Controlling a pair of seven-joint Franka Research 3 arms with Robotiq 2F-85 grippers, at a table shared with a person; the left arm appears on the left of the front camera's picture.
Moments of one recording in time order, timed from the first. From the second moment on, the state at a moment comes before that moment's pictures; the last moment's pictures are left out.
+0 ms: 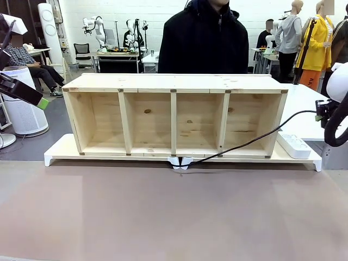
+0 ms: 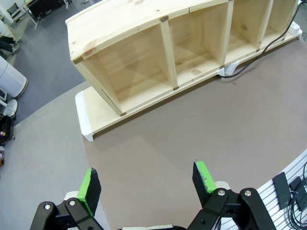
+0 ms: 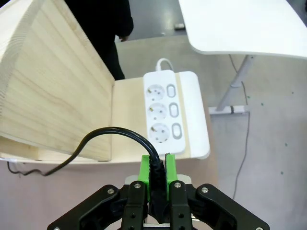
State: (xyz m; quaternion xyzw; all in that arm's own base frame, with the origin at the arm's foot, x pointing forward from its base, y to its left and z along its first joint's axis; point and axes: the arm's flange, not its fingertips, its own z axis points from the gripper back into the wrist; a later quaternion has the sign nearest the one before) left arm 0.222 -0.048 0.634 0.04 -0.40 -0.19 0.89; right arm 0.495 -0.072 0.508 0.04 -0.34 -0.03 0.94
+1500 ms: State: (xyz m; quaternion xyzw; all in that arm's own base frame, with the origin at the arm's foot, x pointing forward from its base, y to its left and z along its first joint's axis) left arm 0.222 -0.048 0.634 0.04 -0.40 -0.19 0.89; right arm 0.548 -0.080 0.506 0.05 -0.33 -0.02 0.94
